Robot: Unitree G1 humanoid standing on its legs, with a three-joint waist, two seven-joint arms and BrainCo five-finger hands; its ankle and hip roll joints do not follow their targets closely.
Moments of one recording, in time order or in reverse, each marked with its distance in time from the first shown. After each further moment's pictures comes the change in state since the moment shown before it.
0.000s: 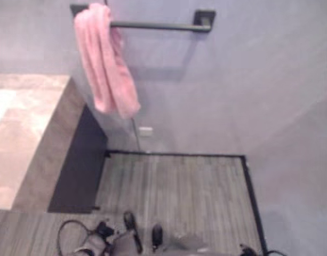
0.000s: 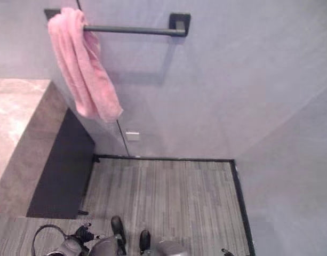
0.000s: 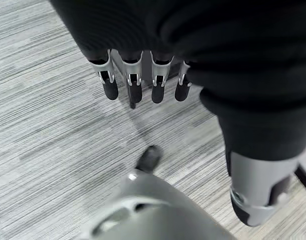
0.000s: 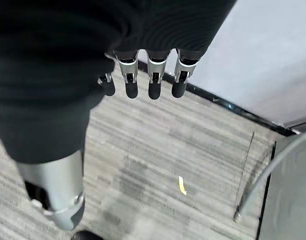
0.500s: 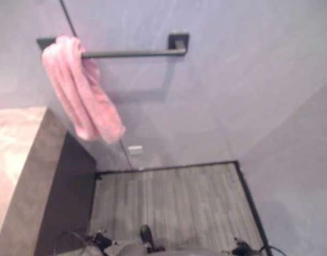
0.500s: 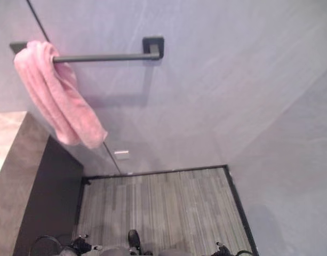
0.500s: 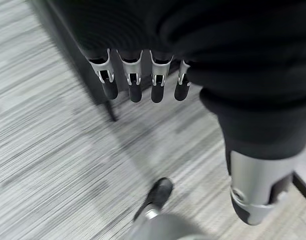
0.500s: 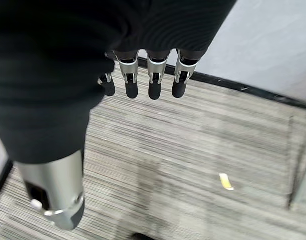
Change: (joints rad) left arm 0.033 -0.005 -0.013 -0.003 0.012 -0.003 -0.001; right arm 0.000 0.039 -0.025 -0.060 -0.022 -0.002 0.008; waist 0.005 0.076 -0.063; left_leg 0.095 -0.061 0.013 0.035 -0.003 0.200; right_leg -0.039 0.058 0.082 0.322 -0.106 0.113
